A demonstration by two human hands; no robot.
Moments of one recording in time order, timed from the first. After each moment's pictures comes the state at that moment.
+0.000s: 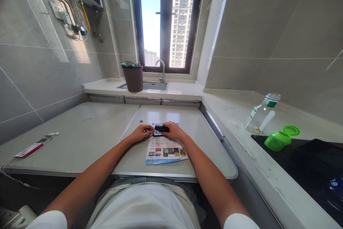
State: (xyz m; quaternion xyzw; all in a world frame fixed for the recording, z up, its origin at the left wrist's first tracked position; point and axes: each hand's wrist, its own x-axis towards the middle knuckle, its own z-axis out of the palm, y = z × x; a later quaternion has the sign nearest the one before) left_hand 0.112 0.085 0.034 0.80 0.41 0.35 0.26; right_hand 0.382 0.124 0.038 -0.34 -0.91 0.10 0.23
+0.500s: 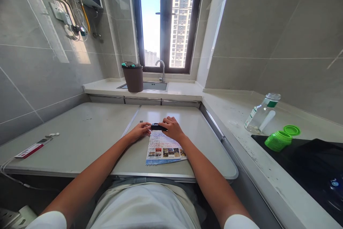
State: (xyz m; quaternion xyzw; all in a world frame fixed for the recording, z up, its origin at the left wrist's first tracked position) left_hand 0.108 0.092 0.029 0.56 0.40 0.44 0.58; right_hand 0.374 0.111 0.052 -0.30 -0.91 -0.08 0.28
